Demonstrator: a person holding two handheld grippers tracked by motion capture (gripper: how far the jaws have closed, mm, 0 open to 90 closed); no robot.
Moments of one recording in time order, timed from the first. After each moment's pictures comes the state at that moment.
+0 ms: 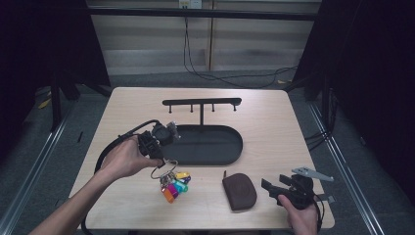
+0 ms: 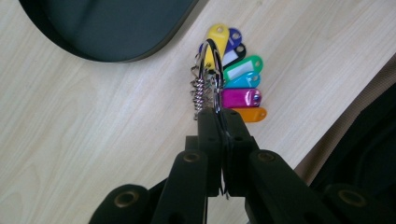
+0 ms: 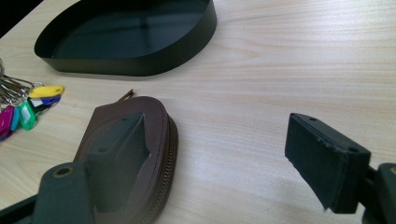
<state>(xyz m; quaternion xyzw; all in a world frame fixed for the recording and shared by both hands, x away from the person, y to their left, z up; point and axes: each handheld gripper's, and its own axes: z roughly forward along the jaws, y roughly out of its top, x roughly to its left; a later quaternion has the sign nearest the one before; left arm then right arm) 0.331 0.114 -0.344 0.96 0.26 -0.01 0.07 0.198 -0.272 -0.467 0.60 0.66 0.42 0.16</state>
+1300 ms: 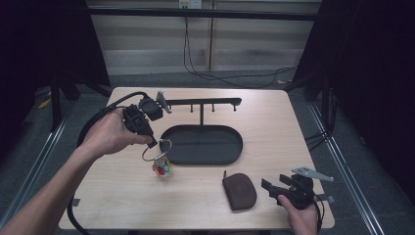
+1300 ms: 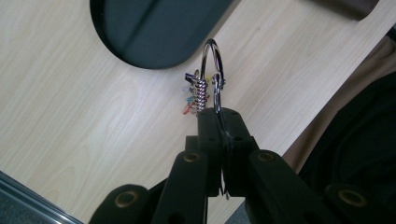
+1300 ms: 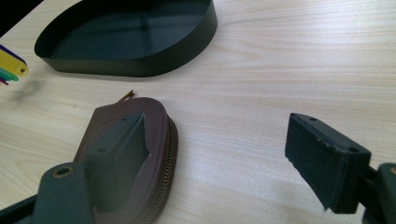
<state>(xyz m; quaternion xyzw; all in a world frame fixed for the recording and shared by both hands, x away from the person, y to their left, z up) 0.347 0.129 -0.267 0.96 0.27 0.00 0.08 0.198 -0.272 -0.467 0.60 0.66 0.42 0.16</state>
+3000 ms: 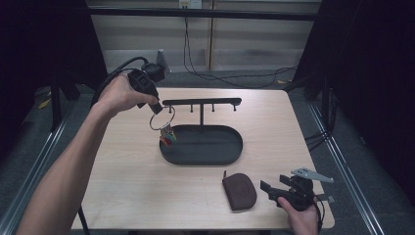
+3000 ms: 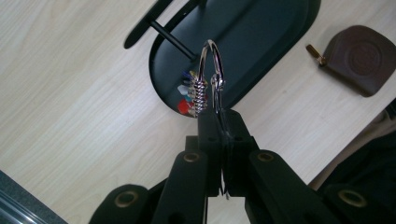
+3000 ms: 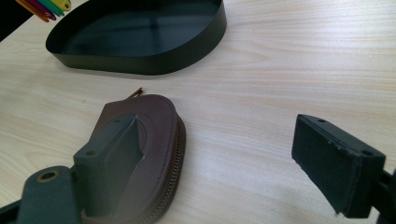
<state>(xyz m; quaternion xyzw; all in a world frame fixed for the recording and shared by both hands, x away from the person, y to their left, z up) 0.443 0.126 -0.253 0.93 0.34 -0.02 0.11 0.194 -0.270 -0.465 0.58 0.67 0.42 0.16</state>
